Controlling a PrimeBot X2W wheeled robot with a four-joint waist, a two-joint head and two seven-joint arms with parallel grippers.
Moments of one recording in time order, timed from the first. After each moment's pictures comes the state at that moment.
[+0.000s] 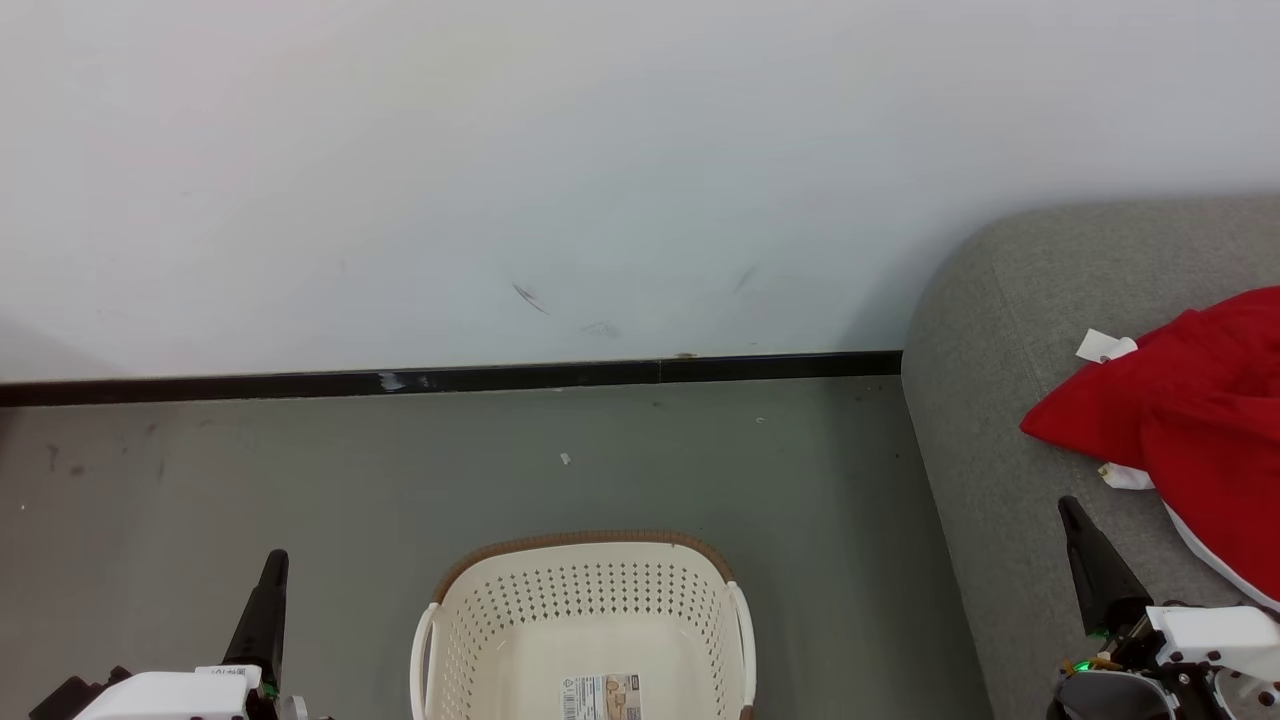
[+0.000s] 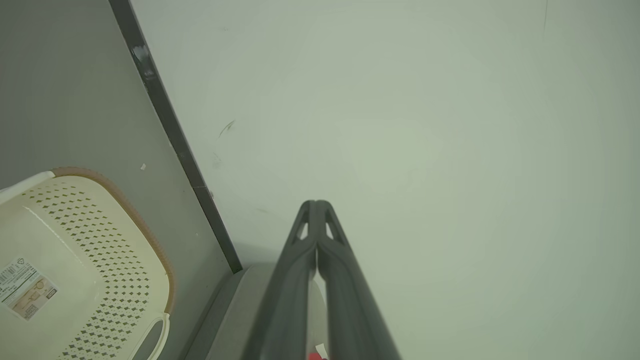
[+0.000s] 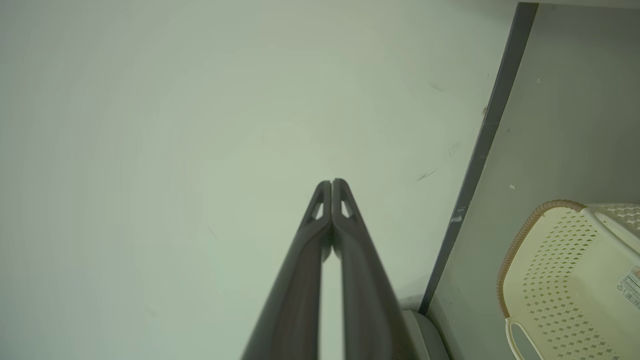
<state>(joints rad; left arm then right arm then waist) -0.05 0.04 0.07 0.27 -1.61 -0.12 0.10 -0.05 -0.13 0.01 0.25 1.72 0.13 -0.01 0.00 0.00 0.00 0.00</state>
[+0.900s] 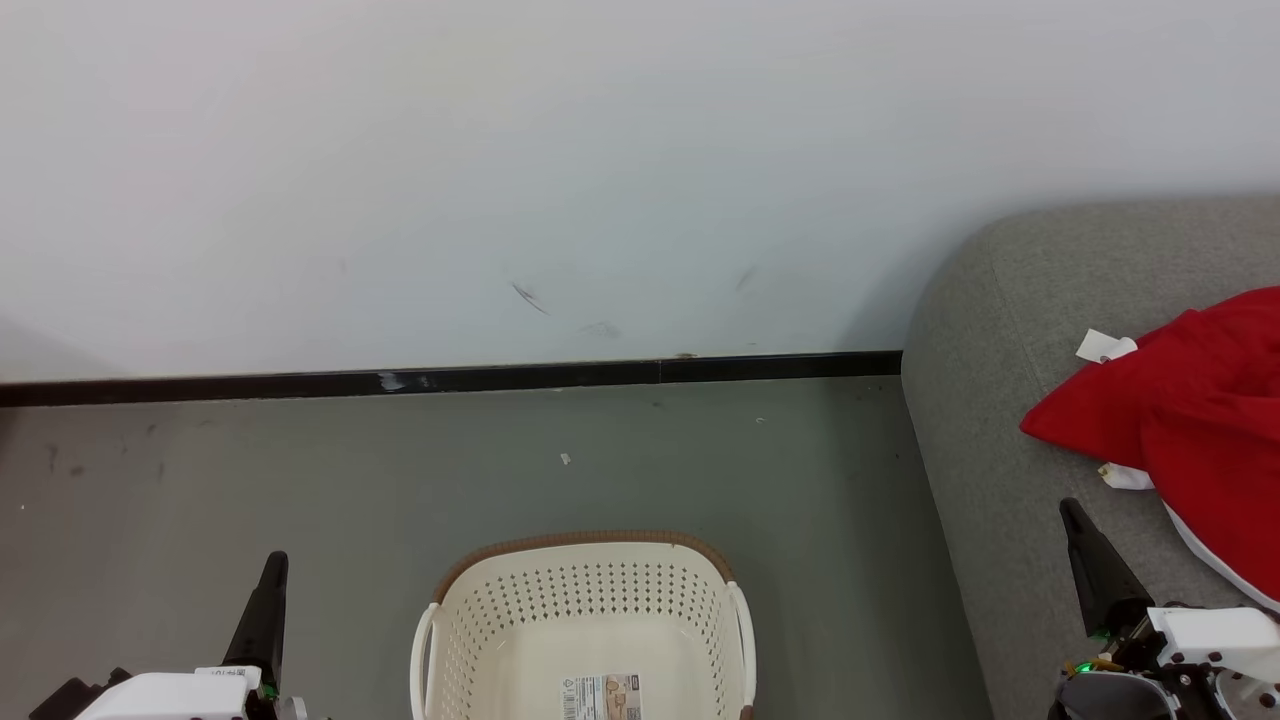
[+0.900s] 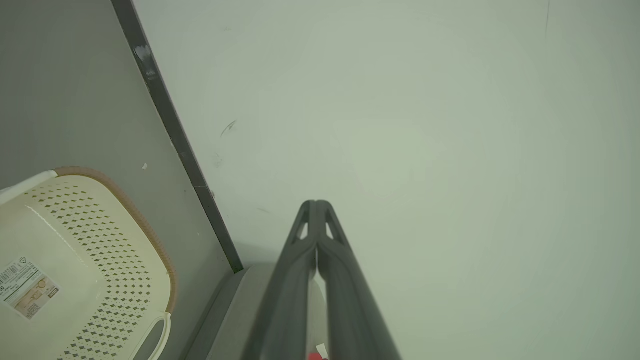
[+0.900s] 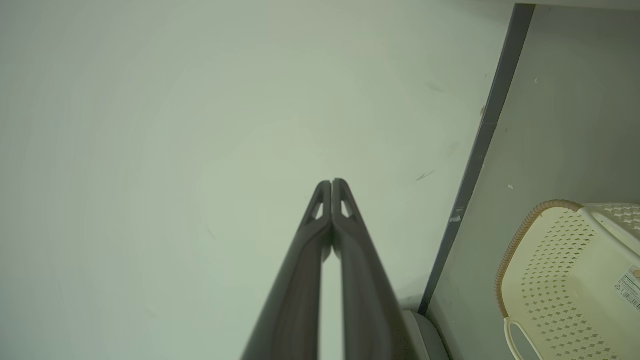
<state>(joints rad) -0.06 0.04 0.07 0.27 -1.61 -0.12 0.10 -0.05 -0.13 0.01 0.25 1.72 0.13 0.00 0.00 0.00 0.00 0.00</state>
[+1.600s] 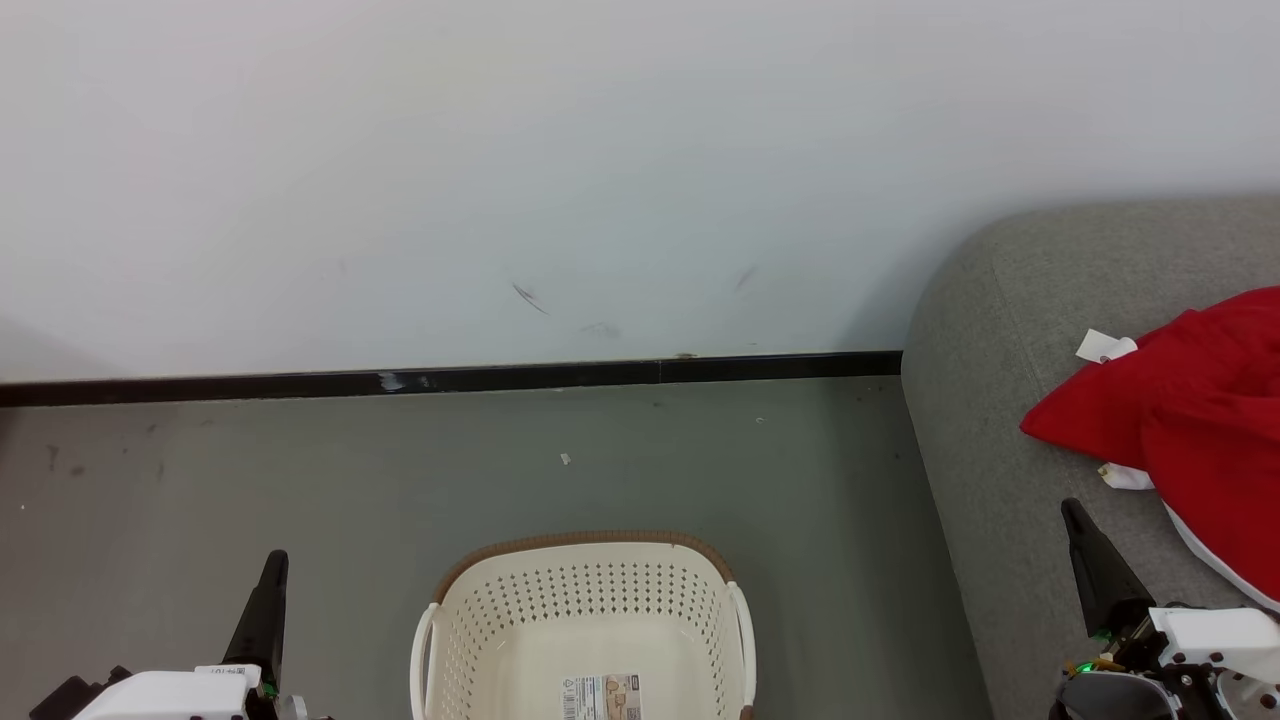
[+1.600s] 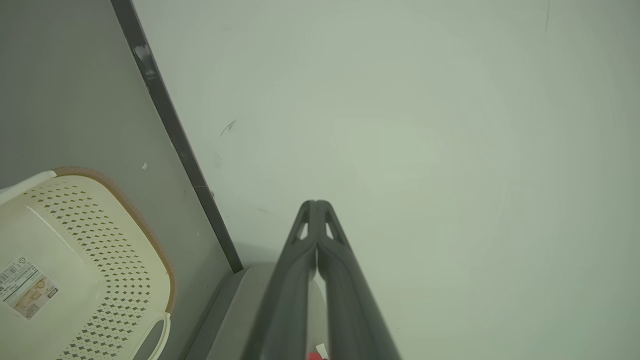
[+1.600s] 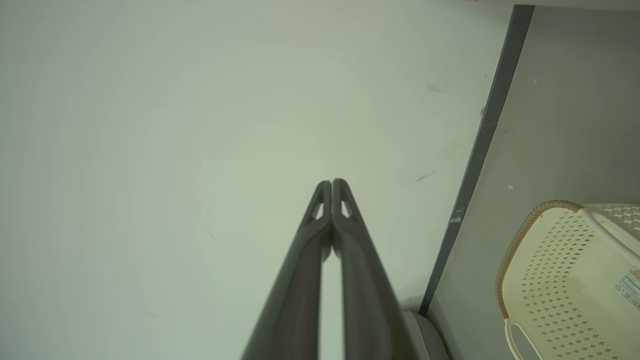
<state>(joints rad) -0.06 0.04 0.07 0.28 -1.61 -0.12 0.10 -0.05 -0.13 0.00 0.26 1.72 0.13 0.00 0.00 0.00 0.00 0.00</state>
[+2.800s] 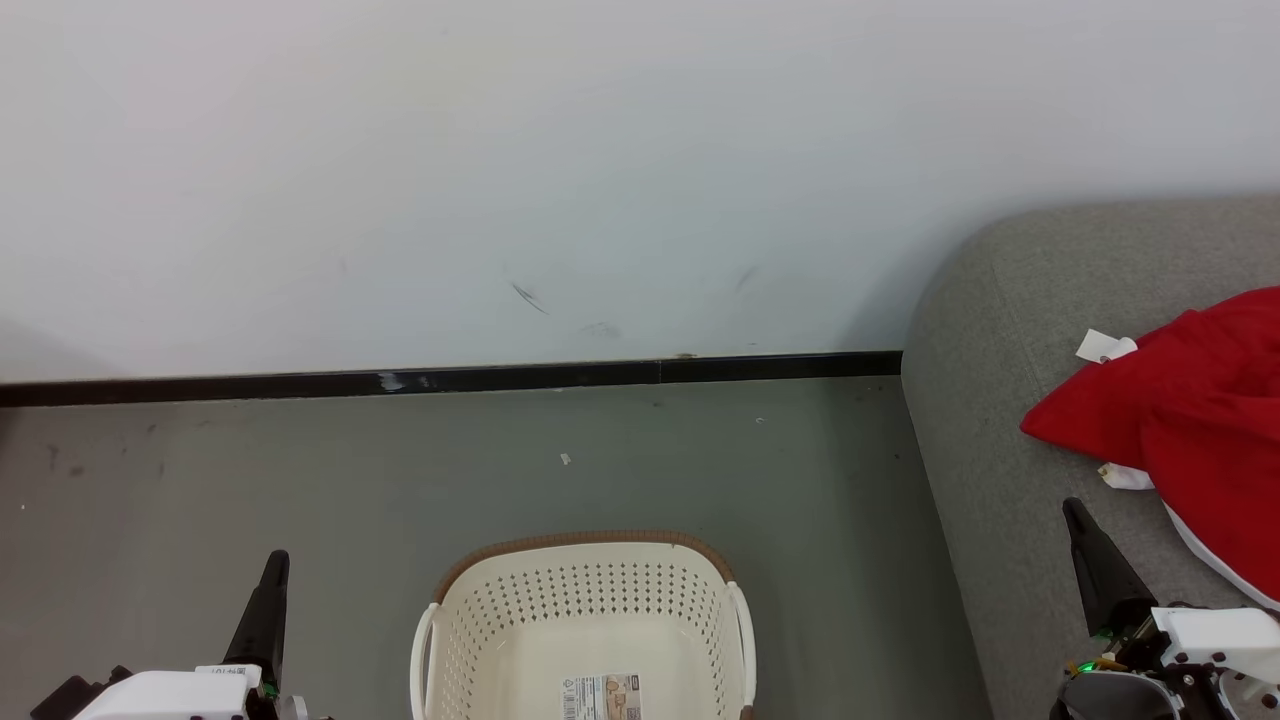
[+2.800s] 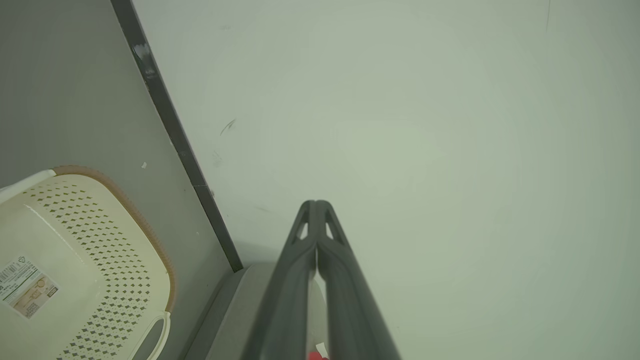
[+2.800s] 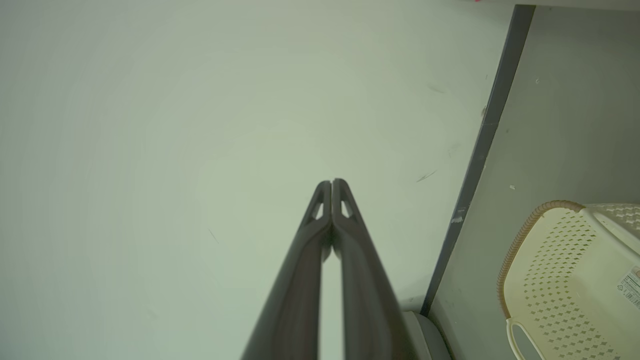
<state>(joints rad) -0.06 0.04 0.07 0.28 -1.61 -0.12 0.10 -0.05 -0.13 -0.01 0.26 1.71 0.13 0.01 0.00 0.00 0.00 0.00</state>
